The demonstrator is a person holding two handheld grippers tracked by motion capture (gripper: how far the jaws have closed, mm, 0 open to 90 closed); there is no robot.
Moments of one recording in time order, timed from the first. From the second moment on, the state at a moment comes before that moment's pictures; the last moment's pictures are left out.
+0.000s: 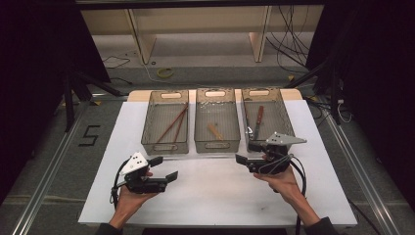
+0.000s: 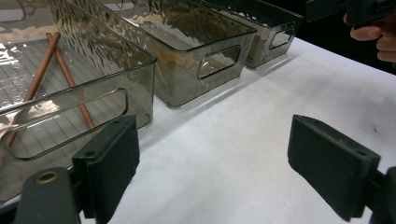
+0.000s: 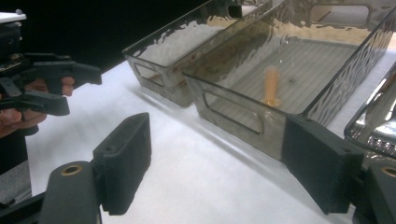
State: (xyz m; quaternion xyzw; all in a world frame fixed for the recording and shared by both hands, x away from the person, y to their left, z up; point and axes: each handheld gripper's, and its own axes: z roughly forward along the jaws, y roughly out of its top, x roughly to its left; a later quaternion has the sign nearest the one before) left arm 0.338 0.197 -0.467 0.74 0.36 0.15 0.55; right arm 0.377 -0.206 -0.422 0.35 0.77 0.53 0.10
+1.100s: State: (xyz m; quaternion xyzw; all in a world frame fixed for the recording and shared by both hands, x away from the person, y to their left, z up) left arm 0.337 0.194 -0.468 0.75 0.35 0.14 0.55; right arm 0.337 -0.235 -0.444 0.34 0.76 0.54 0.12
